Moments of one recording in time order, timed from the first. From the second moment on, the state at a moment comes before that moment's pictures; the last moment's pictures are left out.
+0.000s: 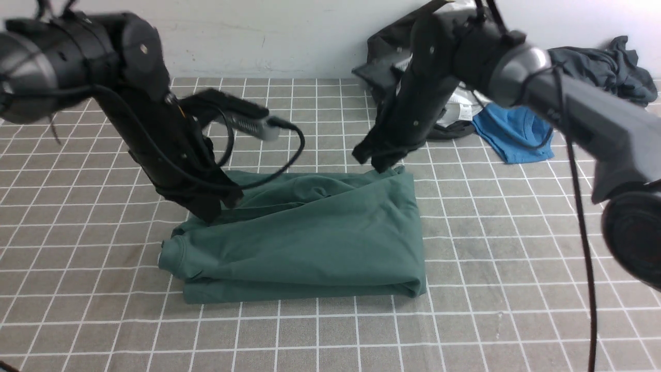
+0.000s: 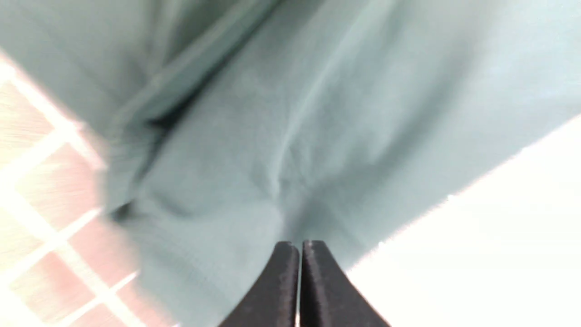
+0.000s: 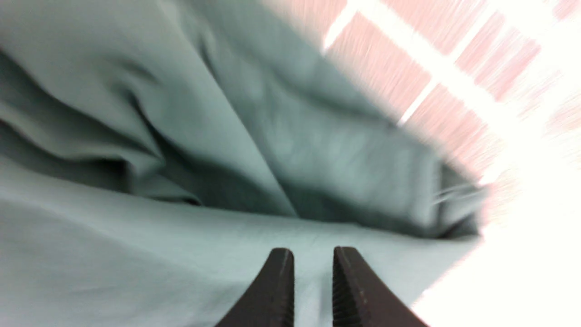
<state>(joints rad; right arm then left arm) 0.45 2.30 -2.24 0.11 1.25 -0.29 -0.23 1.74 -1.46 -0.20 1.12 0.39</state>
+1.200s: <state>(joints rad) 0.45 0.71 -0.90 0.26 0.69 -0.31 -0.23 0.18 -0.50 -0.02 0.79 0.16</state>
